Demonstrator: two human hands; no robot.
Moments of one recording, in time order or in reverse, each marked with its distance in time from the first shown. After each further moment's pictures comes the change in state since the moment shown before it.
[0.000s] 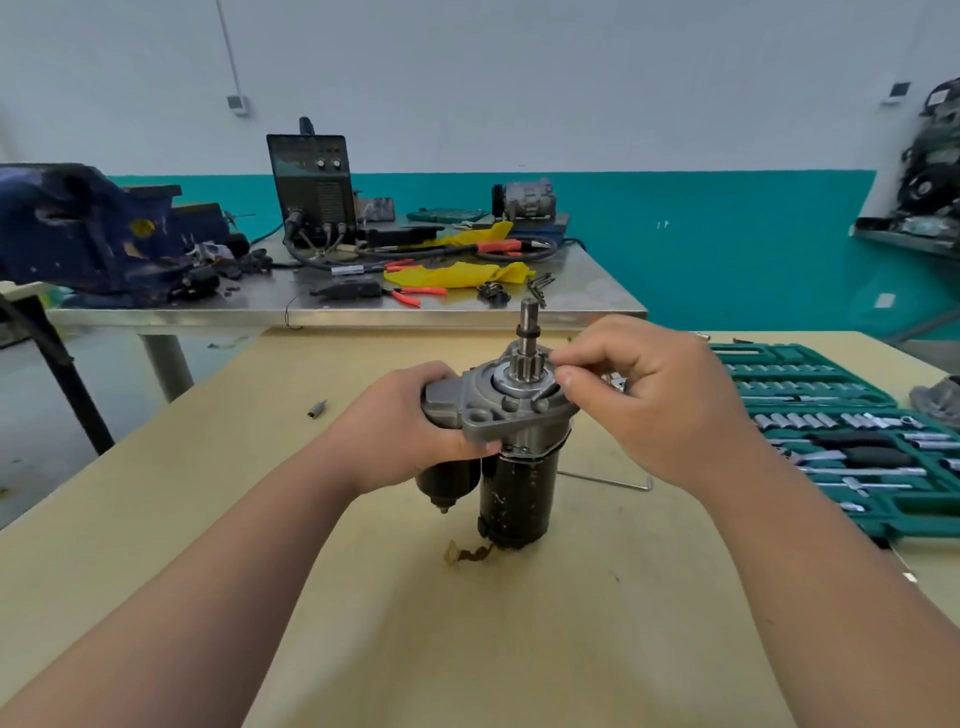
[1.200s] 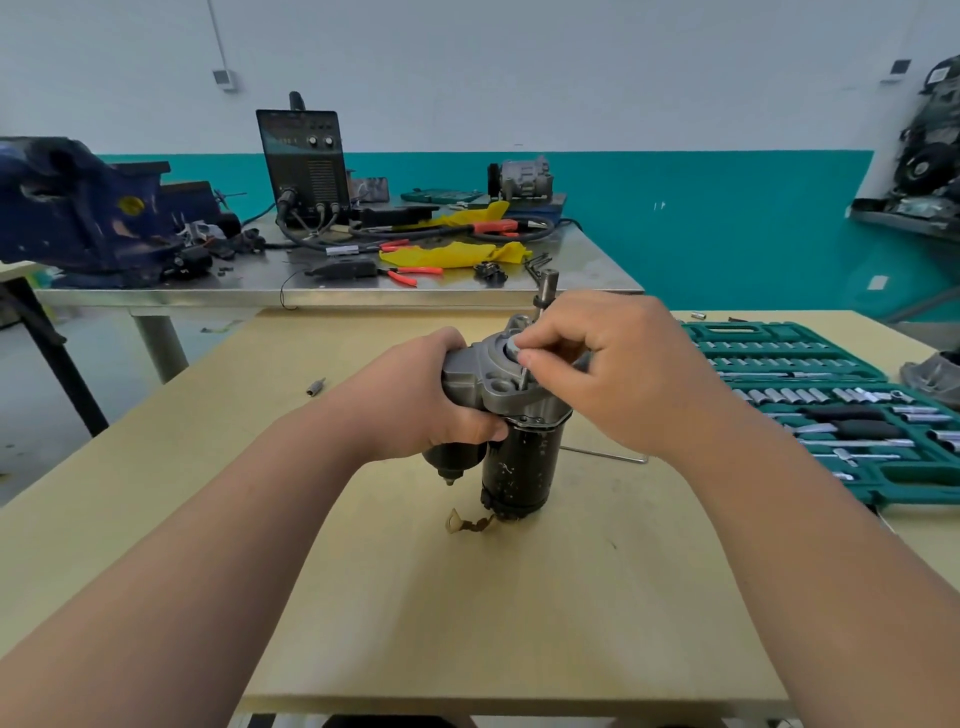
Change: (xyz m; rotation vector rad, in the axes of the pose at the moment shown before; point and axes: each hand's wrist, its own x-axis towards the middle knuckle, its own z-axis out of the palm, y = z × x) left_hand -0.001 0.024 -0.002 0.241 -0.075 -0.049; right_hand 0.007 -0.017 0.008 -0.187 -0.146 -0.072
